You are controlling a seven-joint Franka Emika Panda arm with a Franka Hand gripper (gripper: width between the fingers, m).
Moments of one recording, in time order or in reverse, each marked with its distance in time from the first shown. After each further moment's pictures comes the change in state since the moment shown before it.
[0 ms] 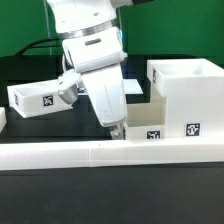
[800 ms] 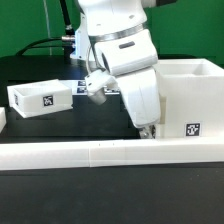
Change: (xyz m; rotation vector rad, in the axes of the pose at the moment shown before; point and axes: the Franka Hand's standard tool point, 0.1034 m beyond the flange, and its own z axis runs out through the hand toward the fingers) arm 0.044 -0.003 0.014 0.023 0.003 -0.006
